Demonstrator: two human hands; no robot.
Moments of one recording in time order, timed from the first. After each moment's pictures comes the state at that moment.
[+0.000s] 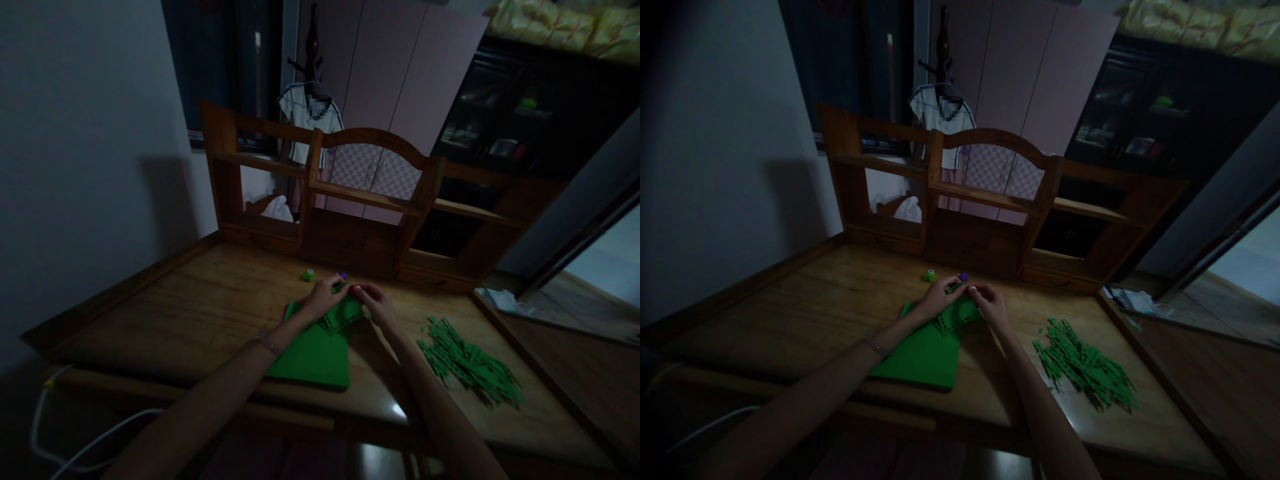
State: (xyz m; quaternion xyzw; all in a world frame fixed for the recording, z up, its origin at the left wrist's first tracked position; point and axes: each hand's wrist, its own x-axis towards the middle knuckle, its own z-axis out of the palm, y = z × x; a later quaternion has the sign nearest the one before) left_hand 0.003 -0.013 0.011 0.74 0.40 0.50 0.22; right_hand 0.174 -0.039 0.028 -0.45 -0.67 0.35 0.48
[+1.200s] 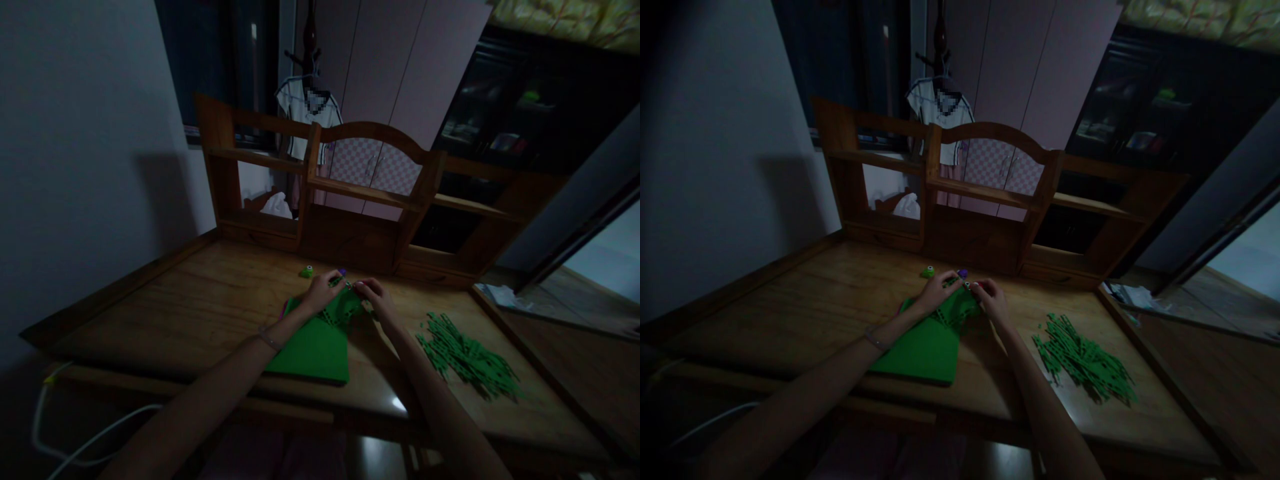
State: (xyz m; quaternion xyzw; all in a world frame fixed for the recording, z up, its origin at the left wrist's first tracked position) left_hand 0.001 -0.013 0.013 0.72 0.40 0.51 0.24; right_hand 0.177 -0.037 0.026 -0.45 -0.64 0.37 0.49
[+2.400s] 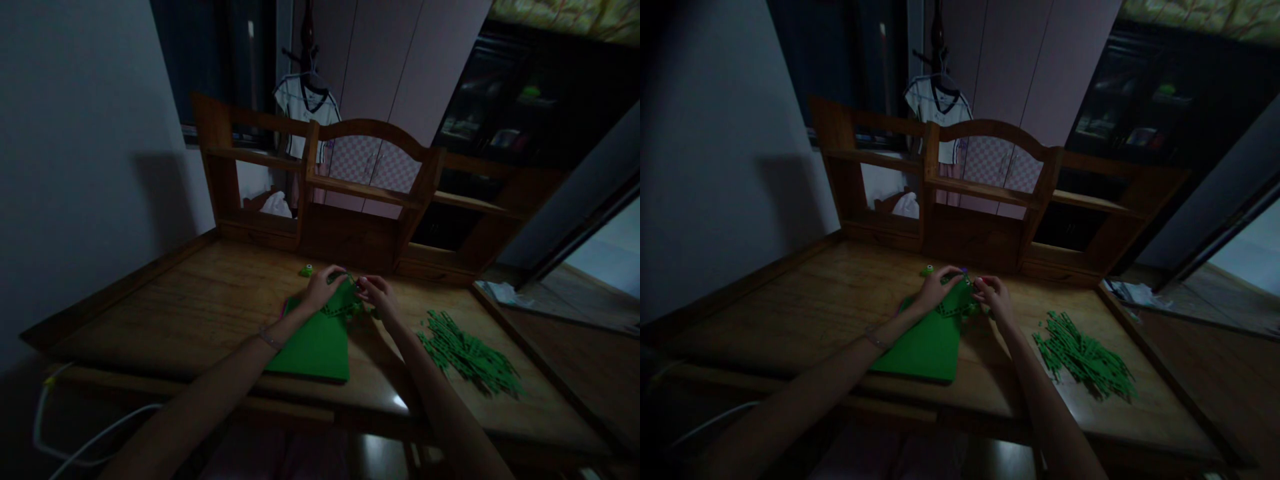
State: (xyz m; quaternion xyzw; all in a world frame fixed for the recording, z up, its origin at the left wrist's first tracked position) left_hand 0.002 -0.014 0.016 0.69 0.38 0.56 0.25; right_hand 0.180 -0.032 0.022 -0.42 -0.50 0.51 0.56
